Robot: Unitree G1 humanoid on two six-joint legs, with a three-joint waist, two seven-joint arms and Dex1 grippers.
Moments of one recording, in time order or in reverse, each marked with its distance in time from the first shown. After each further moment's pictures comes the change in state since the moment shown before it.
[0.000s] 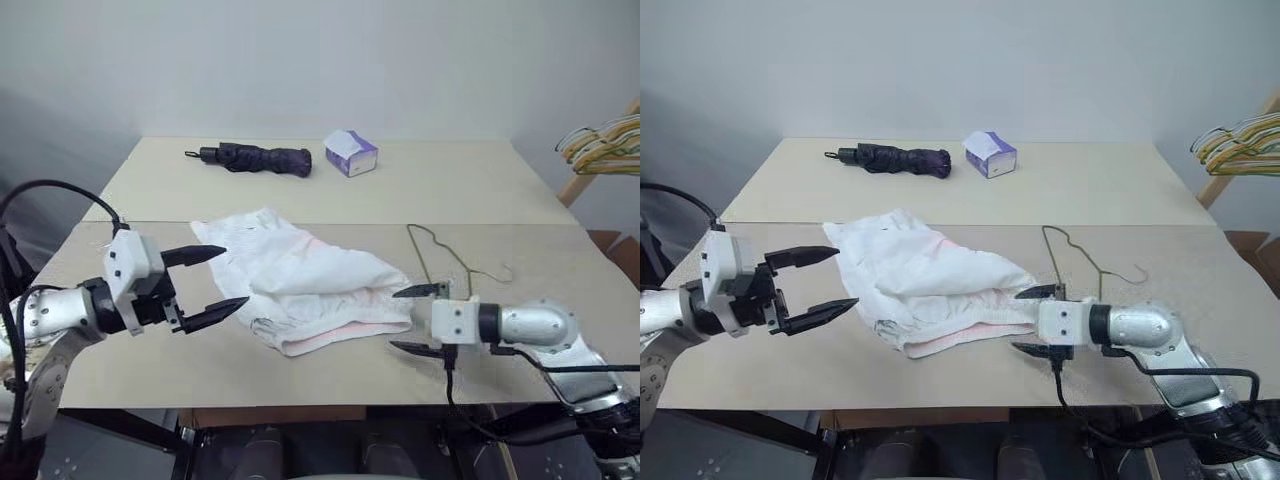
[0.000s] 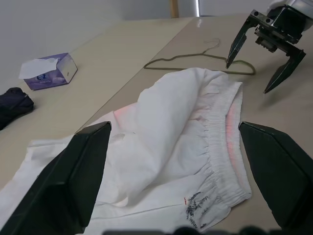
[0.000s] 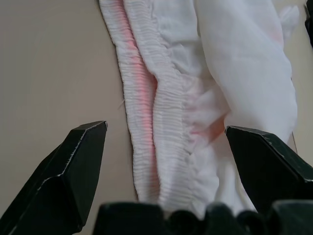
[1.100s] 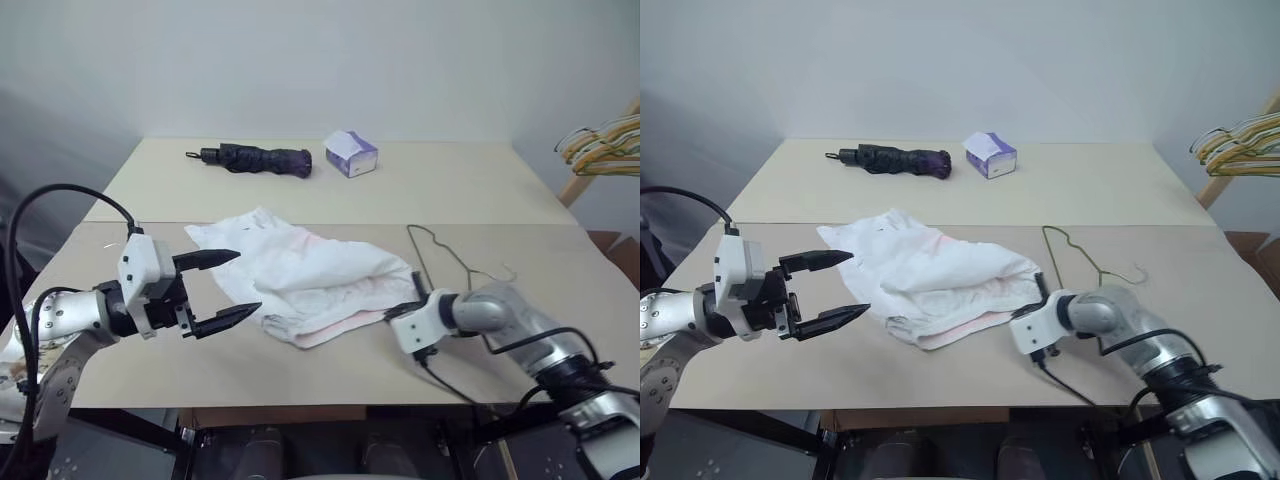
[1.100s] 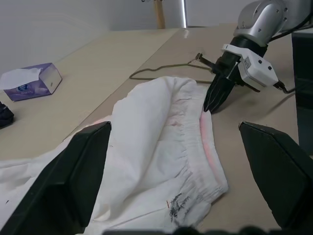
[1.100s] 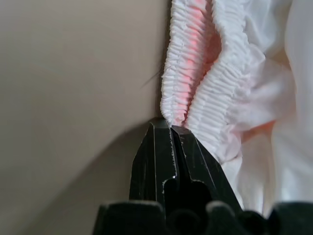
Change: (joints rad) left arm -0.016 -0.024 -0.041 -0.028 -0.024 0.006 0.004; right arm -0.325 -0.035 0.244 0.443 -0.444 -0.358 -0.141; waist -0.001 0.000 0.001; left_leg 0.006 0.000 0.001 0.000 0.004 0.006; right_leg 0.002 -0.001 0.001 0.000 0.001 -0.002
